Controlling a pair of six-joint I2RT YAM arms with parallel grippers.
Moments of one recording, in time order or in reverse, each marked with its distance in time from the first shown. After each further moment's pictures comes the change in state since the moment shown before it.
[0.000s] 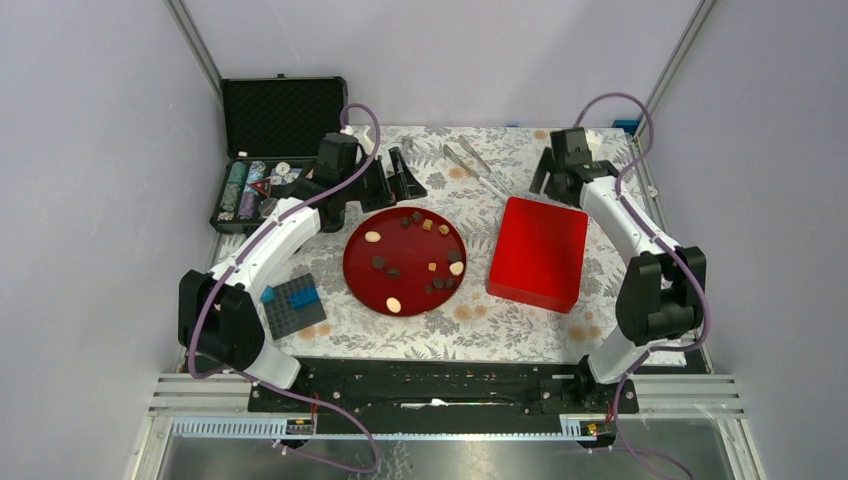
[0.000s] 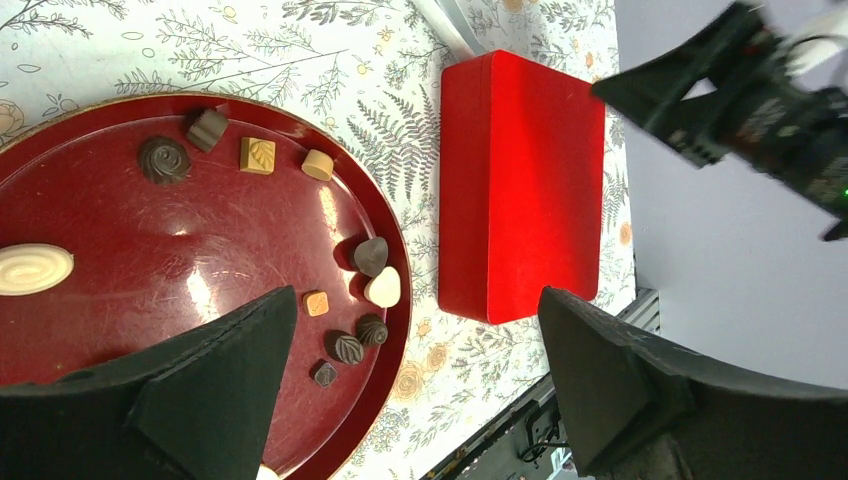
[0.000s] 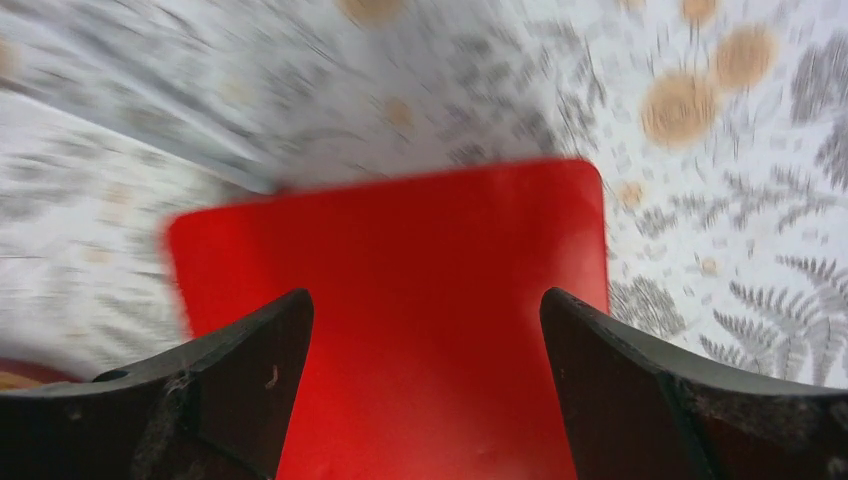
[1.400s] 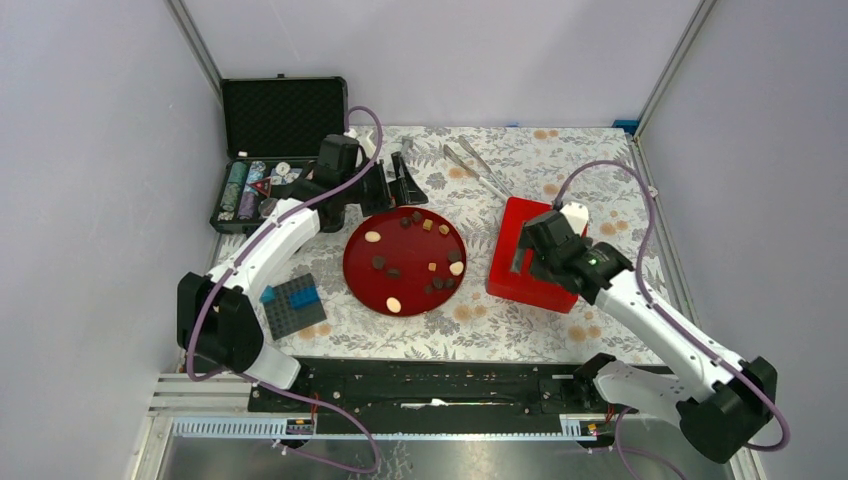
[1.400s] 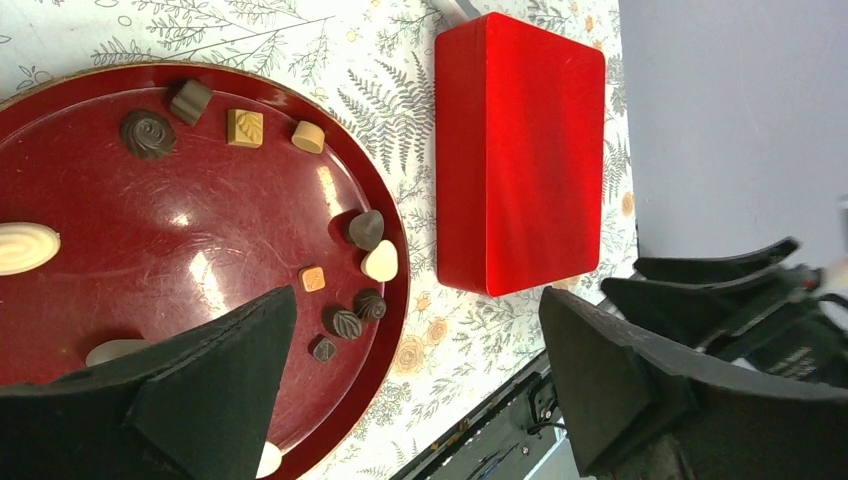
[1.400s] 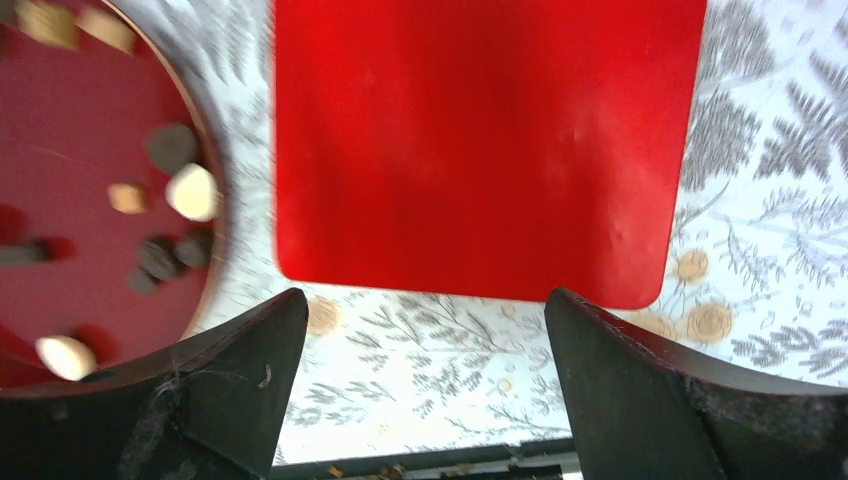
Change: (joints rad) left arm -0.008 -0.007 0.001 -0.048 0.034 0.031; right arm 0.413 -0.585 -0.470 -0.236 0.051 0.273
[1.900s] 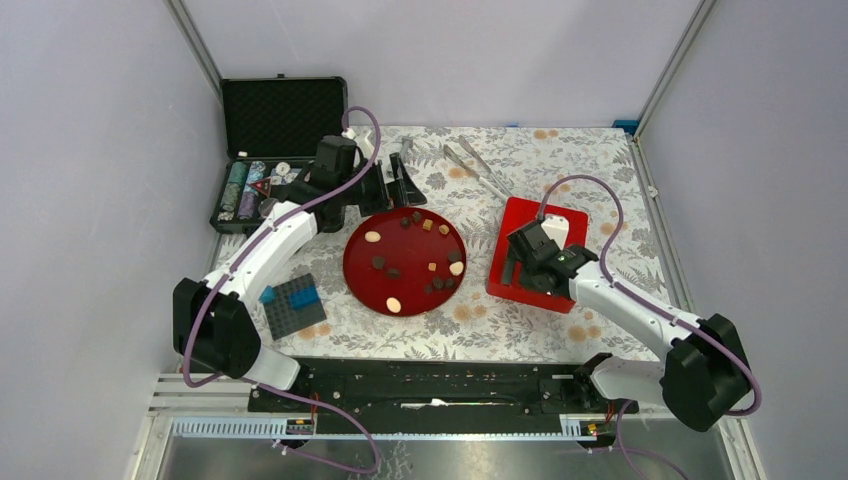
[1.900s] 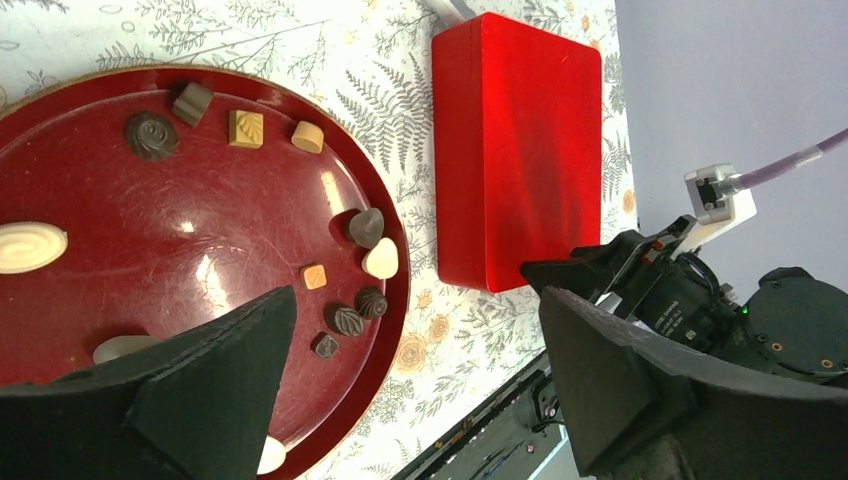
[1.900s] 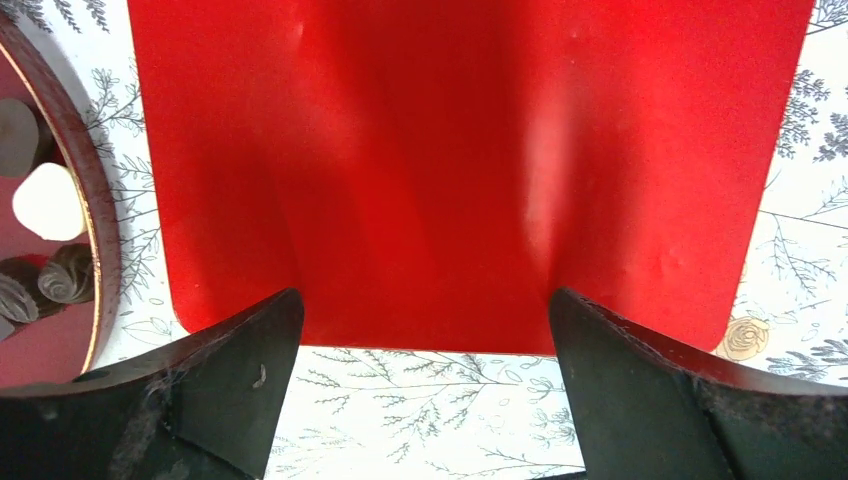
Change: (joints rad) left arm 0.000 -0.034 -0.005 -0.003 -0.002 0.014; right arm 0.002 0.155 -0.103 0.157 0.026 0.005
